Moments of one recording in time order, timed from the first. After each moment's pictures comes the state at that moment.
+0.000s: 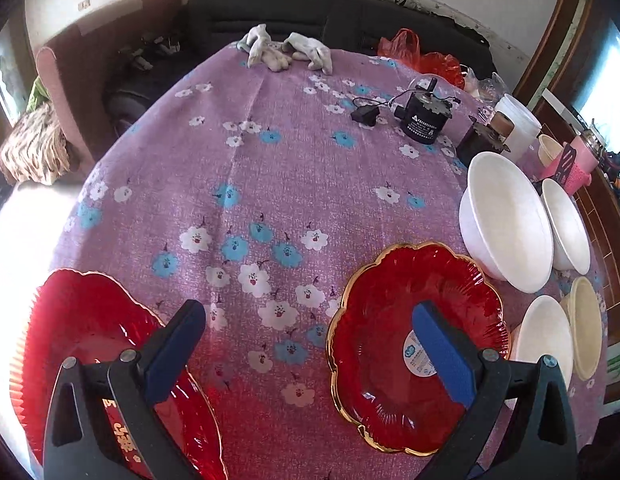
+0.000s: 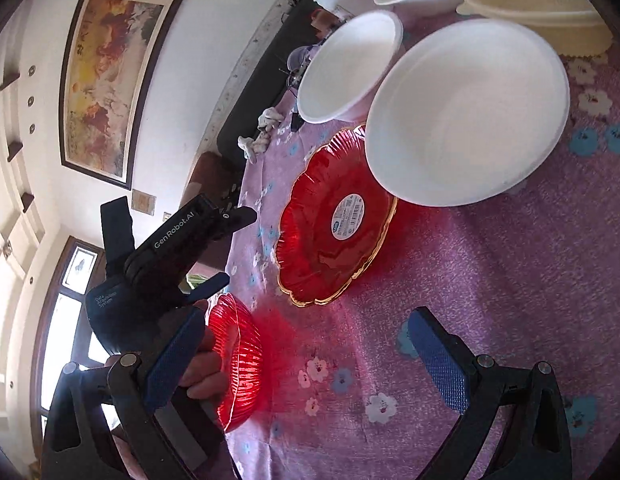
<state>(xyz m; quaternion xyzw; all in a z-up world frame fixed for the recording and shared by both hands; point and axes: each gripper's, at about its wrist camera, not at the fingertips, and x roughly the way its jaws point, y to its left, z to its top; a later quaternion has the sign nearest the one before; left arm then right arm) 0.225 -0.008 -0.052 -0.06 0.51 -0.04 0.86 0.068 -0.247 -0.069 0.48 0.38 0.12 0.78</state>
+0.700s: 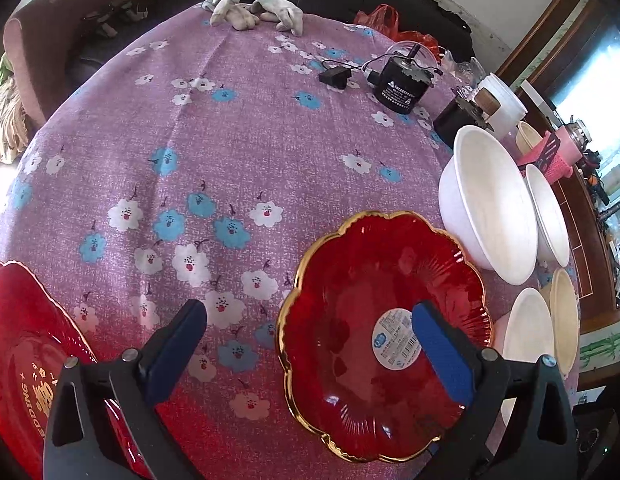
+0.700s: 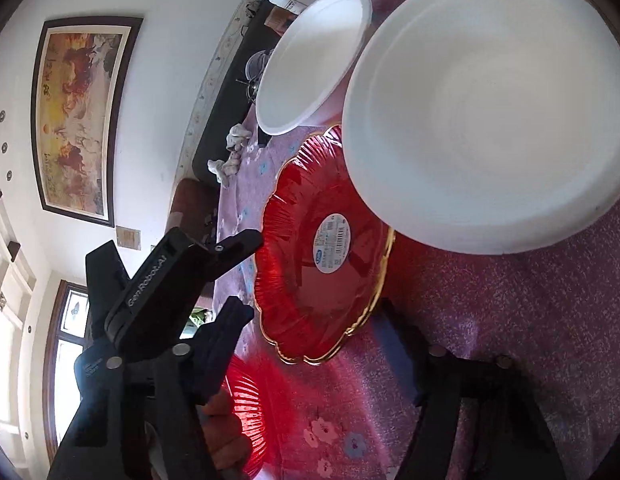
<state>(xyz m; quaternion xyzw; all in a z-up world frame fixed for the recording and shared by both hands) 0.239 -0.021 -0.081 -0.10 0.54 -0.11 0.83 0.109 -0.244 -0.087 0.52 0.38 0.07 0.76</state>
